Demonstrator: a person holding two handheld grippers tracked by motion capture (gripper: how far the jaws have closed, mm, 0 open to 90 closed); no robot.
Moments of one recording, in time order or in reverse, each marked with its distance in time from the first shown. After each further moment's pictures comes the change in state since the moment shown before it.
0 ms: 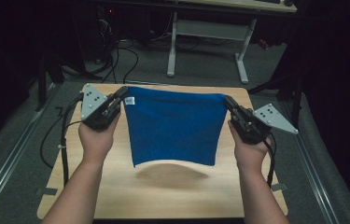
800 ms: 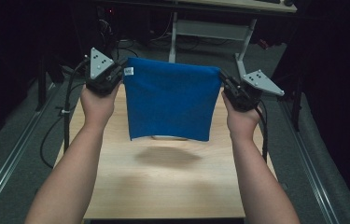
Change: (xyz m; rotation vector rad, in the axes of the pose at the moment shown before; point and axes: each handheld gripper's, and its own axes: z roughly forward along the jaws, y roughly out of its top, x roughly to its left) left arm 0.041 0.036 0.064 0.024 0.073 0.068; right arm -0.022 0.031 0.072 0.039 -0.062 0.000
